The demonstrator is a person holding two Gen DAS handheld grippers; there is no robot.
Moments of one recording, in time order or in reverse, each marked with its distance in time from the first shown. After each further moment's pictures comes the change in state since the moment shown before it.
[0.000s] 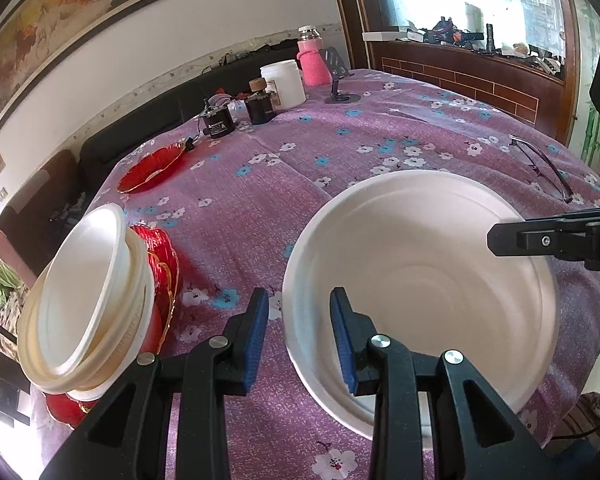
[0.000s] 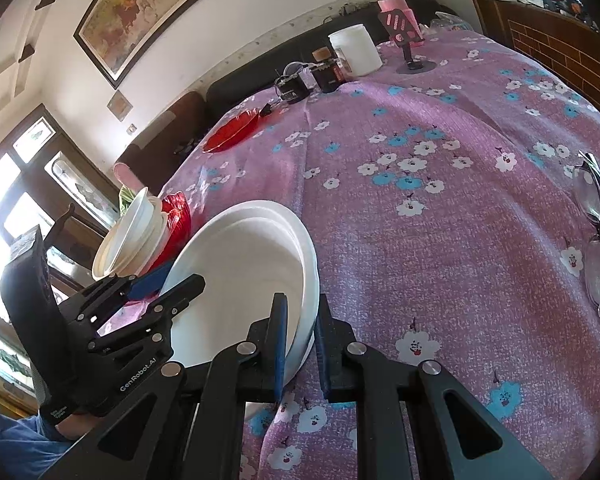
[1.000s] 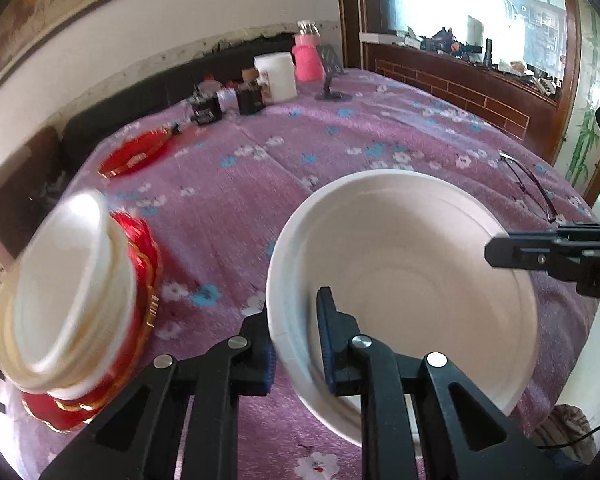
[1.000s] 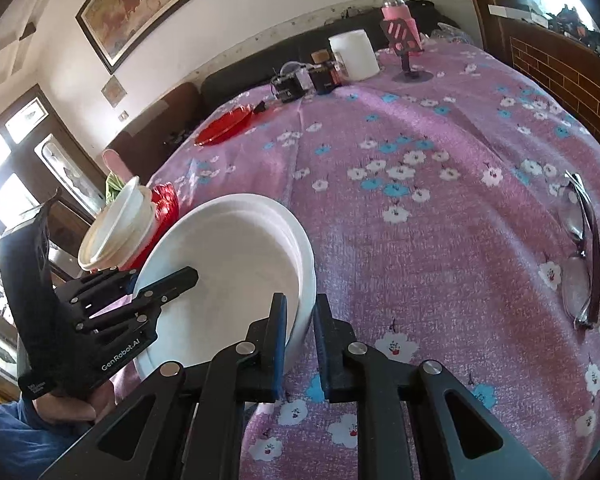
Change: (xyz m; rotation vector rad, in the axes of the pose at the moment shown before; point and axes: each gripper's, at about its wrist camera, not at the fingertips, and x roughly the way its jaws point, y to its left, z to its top) left arm 0.001 0.009 0.005 -0.068 0.007 -0.082; right arm -0.008 0.008 0.002 -0.072 0.003 -0.055
